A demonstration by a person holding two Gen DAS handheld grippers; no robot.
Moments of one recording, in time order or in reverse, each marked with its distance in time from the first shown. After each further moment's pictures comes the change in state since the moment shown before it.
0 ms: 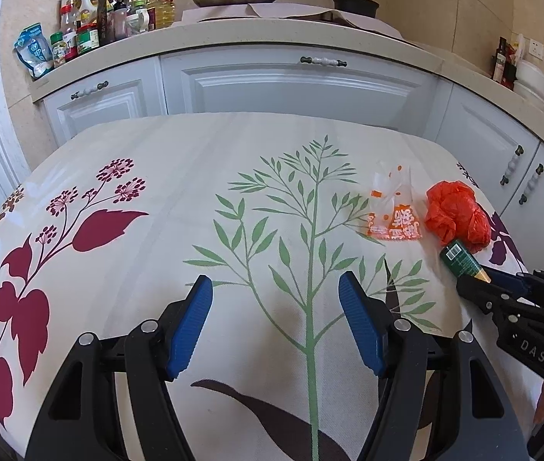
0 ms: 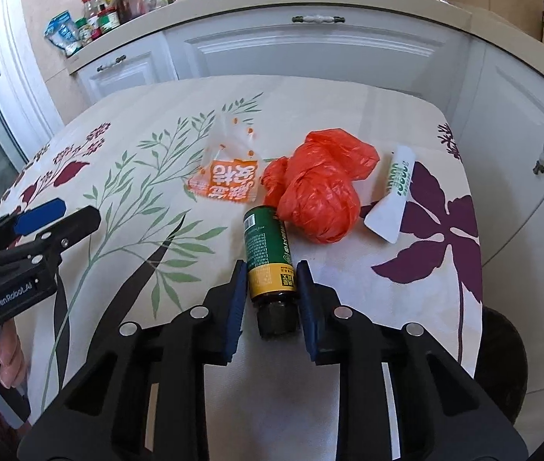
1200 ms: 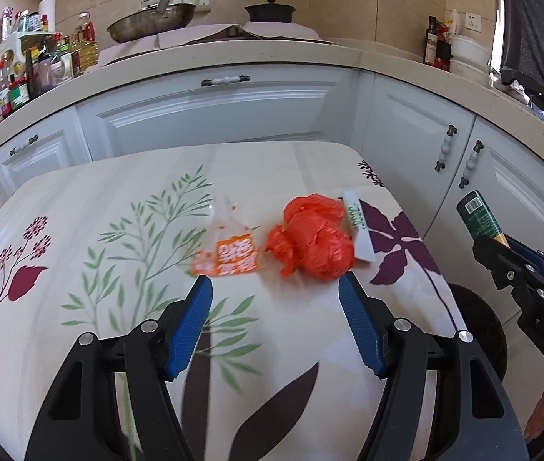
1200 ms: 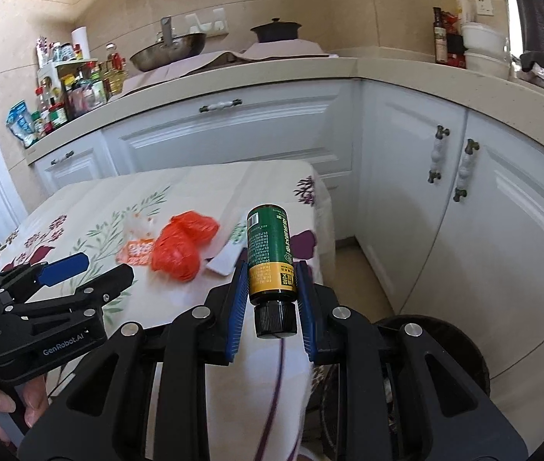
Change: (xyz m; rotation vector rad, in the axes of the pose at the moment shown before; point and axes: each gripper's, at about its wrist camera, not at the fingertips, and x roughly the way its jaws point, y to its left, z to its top) left arm -0.006 -0.122 0.014 0.147 -0.052 -0.127; right arm -0.087 -0.085 -0.025 0.196 -0.297 -0.188
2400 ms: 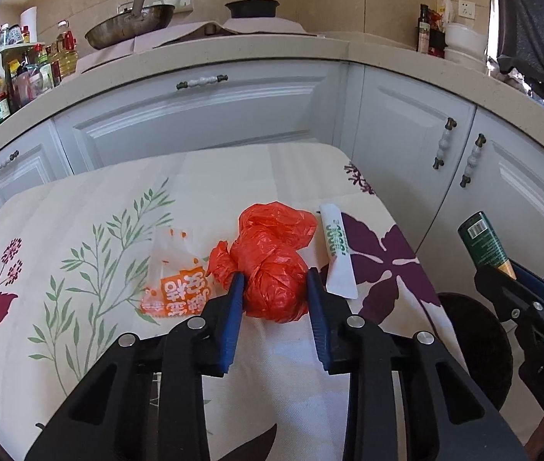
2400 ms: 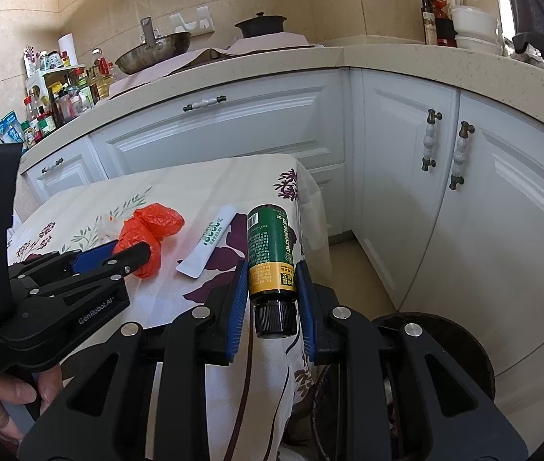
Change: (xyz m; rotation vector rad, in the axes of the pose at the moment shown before) left arm 0.030 -0.027 0.017 0.033 -0.001 -0.004; right arm 0.018 -0.020 -0.002 0.040 0.012 0.013
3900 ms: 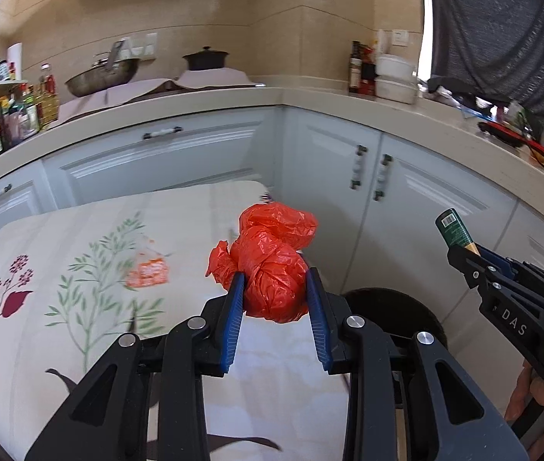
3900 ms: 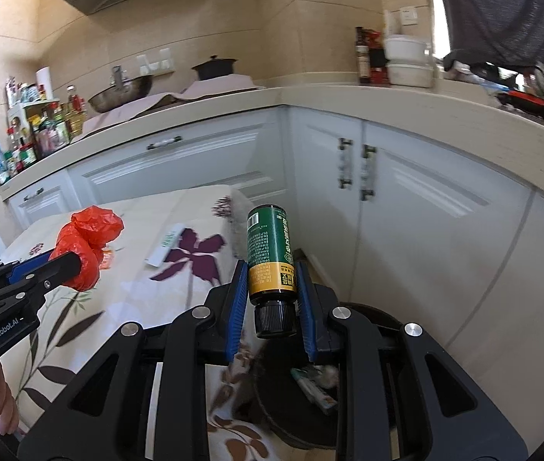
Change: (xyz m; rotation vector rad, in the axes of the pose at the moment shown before) left arm -0.115 -0.055 -0.028 0.078 -0.133 -0.147; right arm -0.118 -0.054 -0.032 0.070 -0.123 -0.168
